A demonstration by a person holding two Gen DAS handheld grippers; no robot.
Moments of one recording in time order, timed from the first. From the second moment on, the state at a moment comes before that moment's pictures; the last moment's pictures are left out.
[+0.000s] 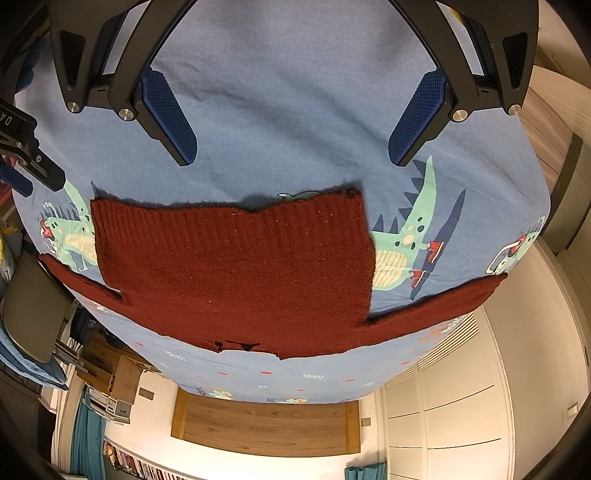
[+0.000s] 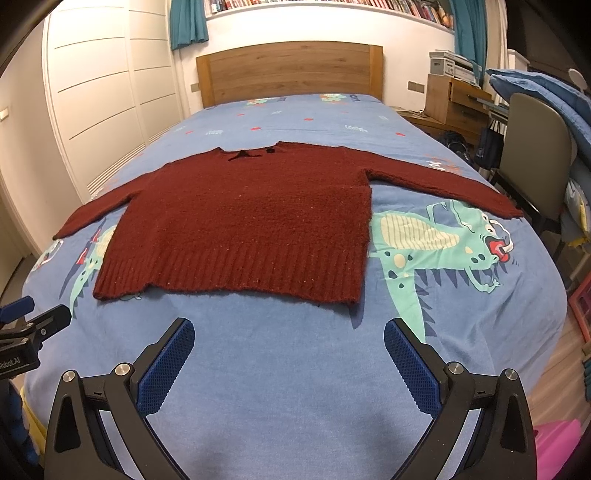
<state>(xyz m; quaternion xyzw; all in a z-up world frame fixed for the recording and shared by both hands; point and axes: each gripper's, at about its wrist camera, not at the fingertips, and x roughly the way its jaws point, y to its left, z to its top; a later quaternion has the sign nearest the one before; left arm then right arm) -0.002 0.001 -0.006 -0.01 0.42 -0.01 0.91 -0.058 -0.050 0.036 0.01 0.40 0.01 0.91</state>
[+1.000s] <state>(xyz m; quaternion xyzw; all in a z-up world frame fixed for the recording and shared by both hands) 0.001 0.000 -0.009 -0.01 0.42 -0.01 0.91 -0.059 -0.051 0.034 0.01 0.41 0.01 0.91</state>
